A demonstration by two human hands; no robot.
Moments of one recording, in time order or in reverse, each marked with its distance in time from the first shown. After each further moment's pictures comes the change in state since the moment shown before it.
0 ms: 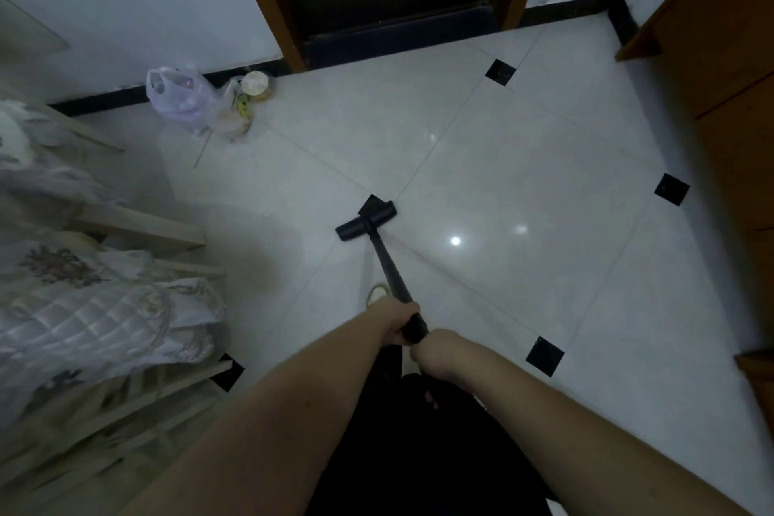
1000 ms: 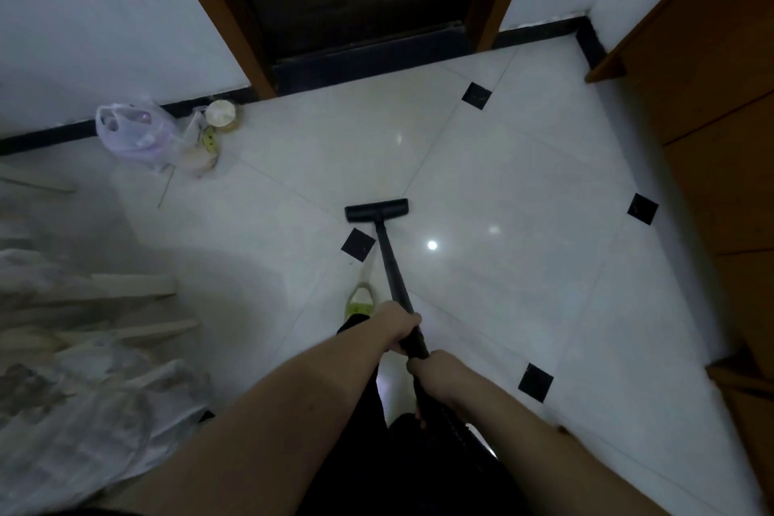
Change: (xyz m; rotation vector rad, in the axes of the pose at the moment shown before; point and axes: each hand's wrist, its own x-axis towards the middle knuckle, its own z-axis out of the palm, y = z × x) left_hand 0.032 0.133 -0.036 0.356 -0.052 0.060; right_hand 0.038 -0.090 -0.070 0.416 -0.004 0.132
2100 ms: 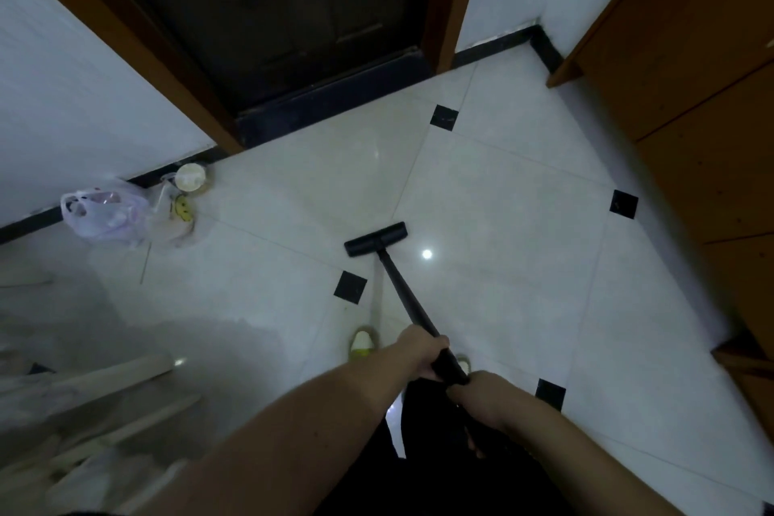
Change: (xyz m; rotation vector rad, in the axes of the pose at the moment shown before) left_hand 0.018 0.095 0.008 -0.095 -0.141 -0.043; right_hand -0.018 -0.046 -0.099 0.019 -0.009 0.032
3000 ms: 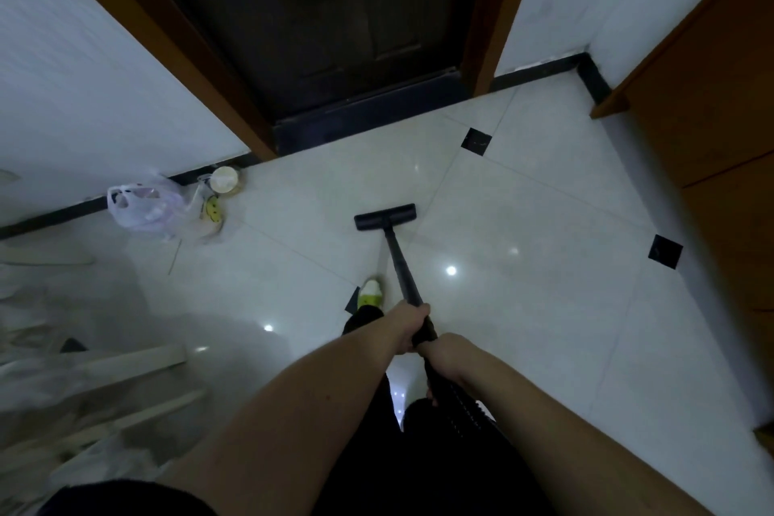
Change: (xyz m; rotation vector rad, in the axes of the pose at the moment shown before) left_hand 0.020 0.096 -0.029 -0.218 0.108 0.070; right_hand 0.046 -0.093 -0.055 0.098 -0.038 -0.049
